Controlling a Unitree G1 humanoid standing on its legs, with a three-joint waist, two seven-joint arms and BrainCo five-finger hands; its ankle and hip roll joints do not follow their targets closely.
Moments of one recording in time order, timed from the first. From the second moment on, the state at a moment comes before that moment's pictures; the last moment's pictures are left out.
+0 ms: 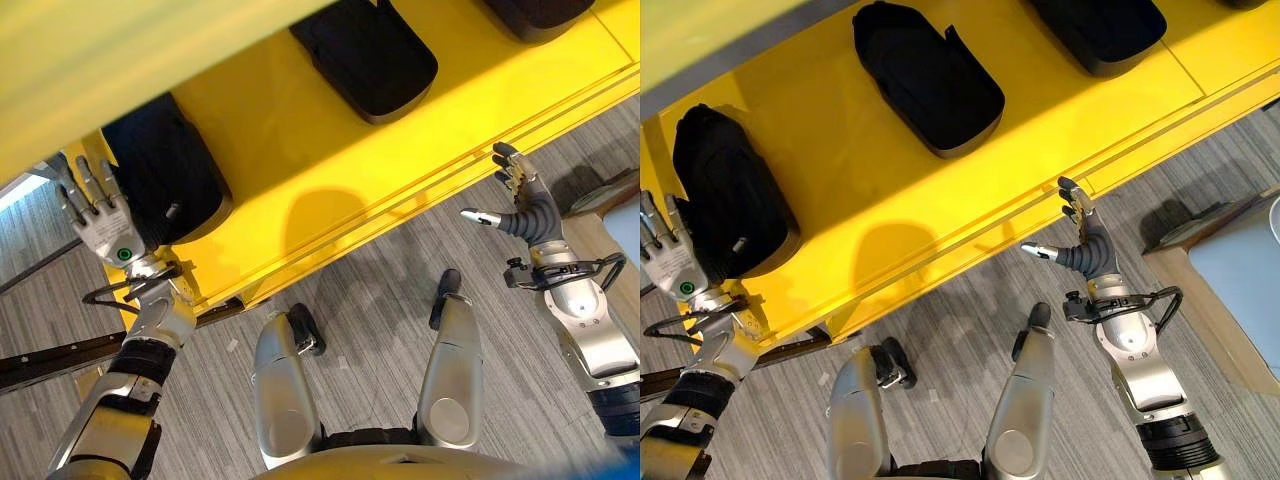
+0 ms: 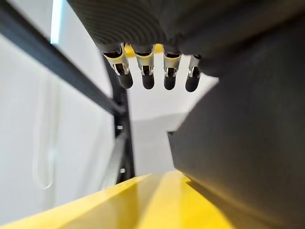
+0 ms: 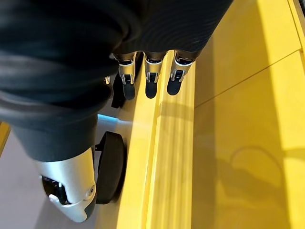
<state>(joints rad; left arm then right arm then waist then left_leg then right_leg) -0.31 0.61 -0.15 0.47 0.47 0.38 1.18 -0.11 -0.63 0.09 -0.18 0.25 -0.10 -0.16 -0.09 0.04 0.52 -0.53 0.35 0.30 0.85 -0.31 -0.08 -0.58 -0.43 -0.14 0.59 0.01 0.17</state>
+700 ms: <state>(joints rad) -0.07 0.55 -0.02 0.10 0.41 0.18 1.12 -0.05 -0.60 0.04 -0.23 0.25 -0.07 -0.19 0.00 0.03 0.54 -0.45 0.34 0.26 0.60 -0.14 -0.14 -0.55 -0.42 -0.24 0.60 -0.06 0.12</state>
